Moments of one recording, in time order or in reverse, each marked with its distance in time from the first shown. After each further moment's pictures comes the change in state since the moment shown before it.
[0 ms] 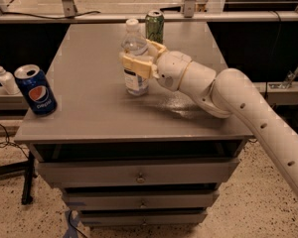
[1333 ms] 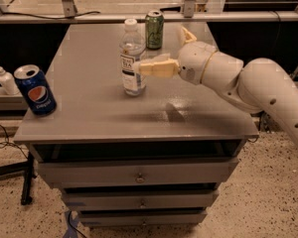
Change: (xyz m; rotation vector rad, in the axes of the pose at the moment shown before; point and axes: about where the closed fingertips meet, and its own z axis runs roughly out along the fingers) arm -0.036 -0.022 -0.044 0.108 0.092 -0.069
